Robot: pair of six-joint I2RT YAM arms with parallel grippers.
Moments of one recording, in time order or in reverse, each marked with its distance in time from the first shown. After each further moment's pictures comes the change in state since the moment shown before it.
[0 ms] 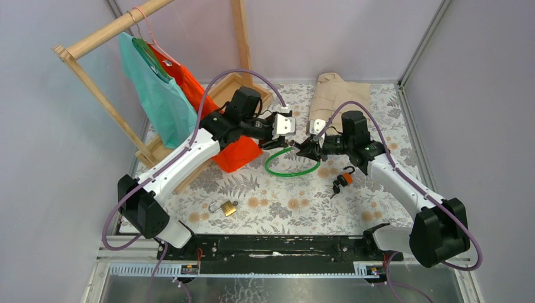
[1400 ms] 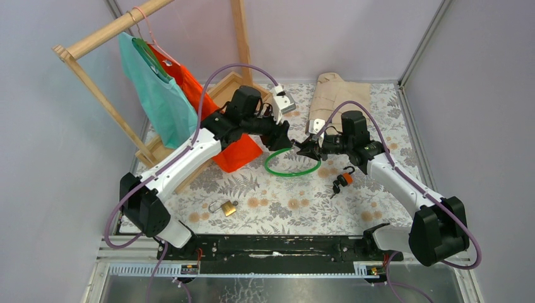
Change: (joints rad) left arm 0.005 0.015 -0.023 0.093 -0.109 -0.605; right arm -0.003 0.011 0.000 0.002 0.028 -0.007
